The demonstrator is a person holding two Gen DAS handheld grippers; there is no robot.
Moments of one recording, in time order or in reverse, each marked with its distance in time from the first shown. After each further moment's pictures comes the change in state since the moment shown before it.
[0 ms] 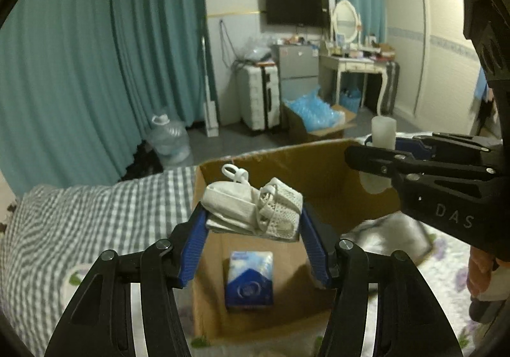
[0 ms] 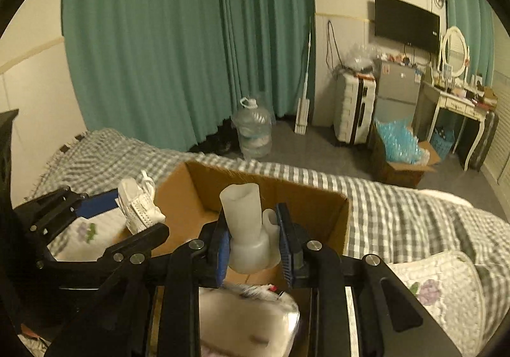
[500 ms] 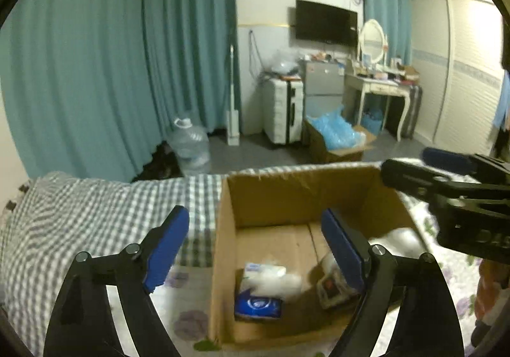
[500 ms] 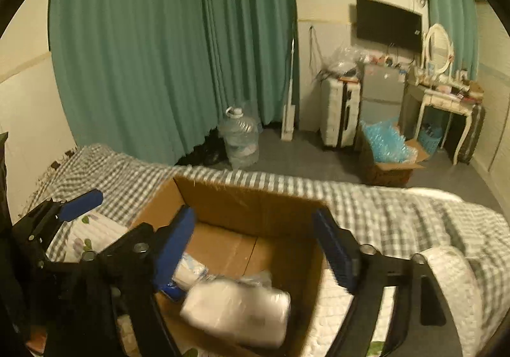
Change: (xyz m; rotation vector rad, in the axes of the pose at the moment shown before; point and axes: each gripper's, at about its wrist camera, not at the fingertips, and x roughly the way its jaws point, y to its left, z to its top) left arm 0.005 0.008 0.002 -0.089 -0.056 0.089; right arm -0.033 -0.005 0.013 0.047 -0.061 -0.070
